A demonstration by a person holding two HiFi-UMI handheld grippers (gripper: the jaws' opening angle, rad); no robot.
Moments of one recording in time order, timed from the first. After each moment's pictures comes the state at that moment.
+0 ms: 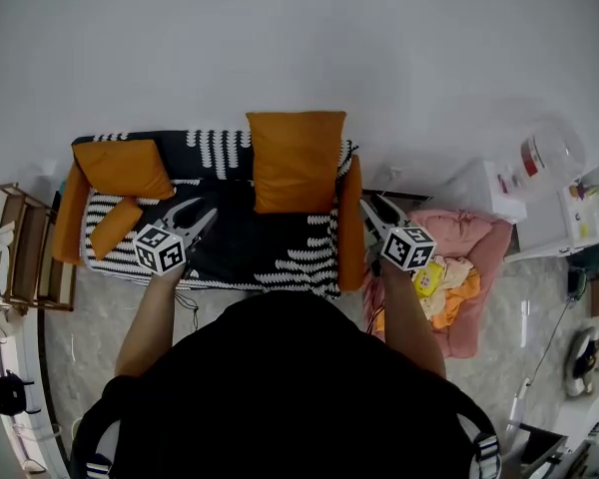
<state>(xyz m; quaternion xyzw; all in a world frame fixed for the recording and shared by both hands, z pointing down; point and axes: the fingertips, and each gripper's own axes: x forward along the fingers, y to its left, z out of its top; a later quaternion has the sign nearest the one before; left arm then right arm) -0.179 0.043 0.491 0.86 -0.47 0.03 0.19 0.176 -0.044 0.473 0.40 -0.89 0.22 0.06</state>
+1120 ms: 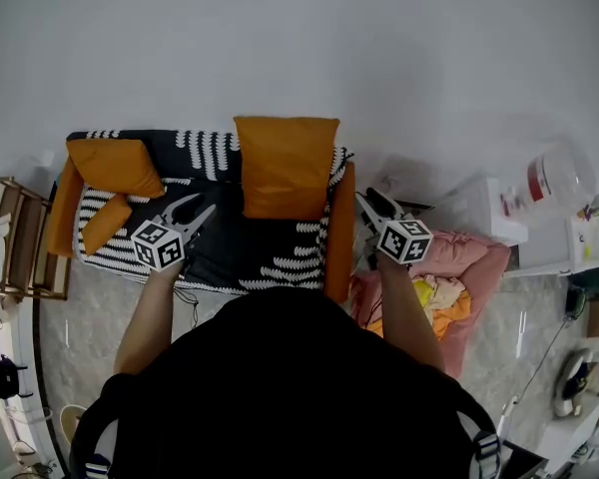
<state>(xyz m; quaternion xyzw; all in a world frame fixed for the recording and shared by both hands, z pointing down) -0.127 -0.032 0.498 0.85 -0.49 0.03 0.21 0.211 -0.146 0.488 0.37 -0.90 0.23 0.08</state>
